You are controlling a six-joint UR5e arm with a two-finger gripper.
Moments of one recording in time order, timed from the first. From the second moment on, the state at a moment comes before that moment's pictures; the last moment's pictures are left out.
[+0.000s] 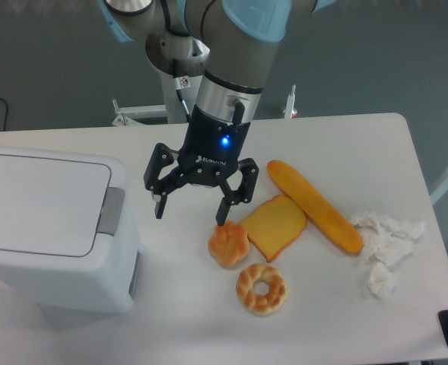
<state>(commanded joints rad) 2.44 -1.76 -1.50 -1.03 1.05 0.18</state>
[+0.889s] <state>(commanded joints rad) 2.41 -1.75 -1.54 -1.03 1.05 0.18</state>
